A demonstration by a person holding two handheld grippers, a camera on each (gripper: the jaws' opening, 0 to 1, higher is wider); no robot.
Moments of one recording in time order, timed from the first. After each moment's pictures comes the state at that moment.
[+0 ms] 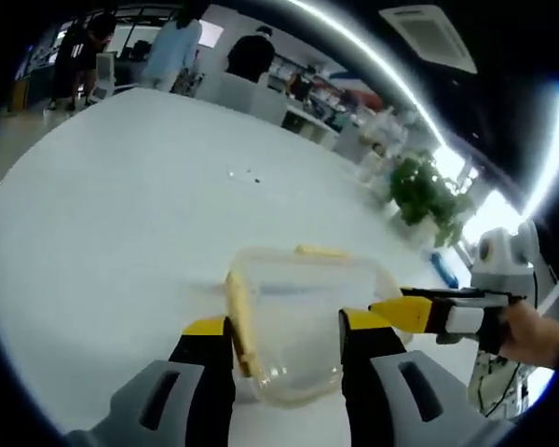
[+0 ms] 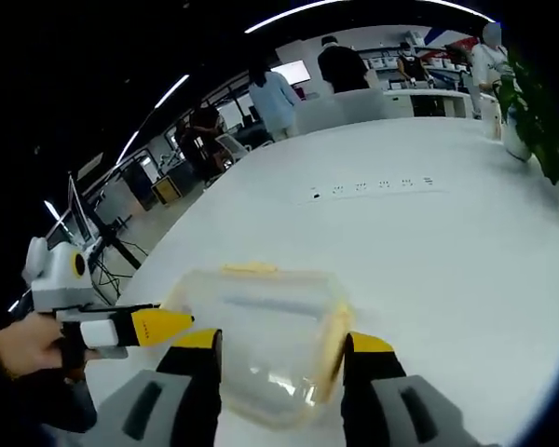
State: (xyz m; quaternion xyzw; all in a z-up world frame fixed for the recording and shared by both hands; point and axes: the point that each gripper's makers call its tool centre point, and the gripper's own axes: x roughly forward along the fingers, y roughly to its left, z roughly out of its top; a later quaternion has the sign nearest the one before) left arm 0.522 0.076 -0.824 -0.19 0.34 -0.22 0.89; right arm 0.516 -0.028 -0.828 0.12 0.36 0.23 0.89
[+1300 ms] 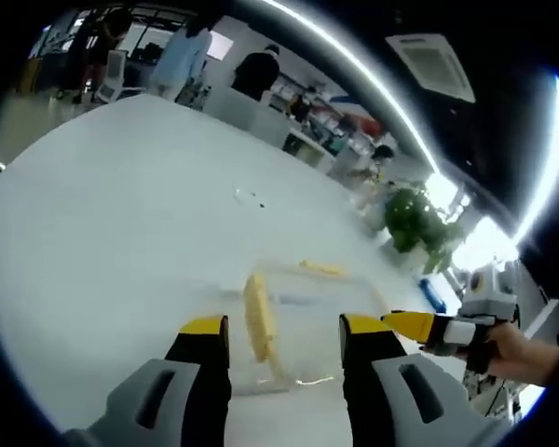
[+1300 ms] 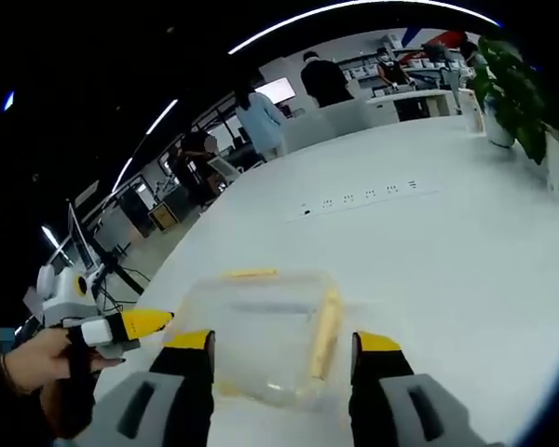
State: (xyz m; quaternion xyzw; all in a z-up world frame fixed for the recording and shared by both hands) left arm 0.517 0.101 -0.801 -0.22 0.29 -0.23 0.90; right arm 0.505 -0.040 -0.811 0.16 0.33 0.21 0.91
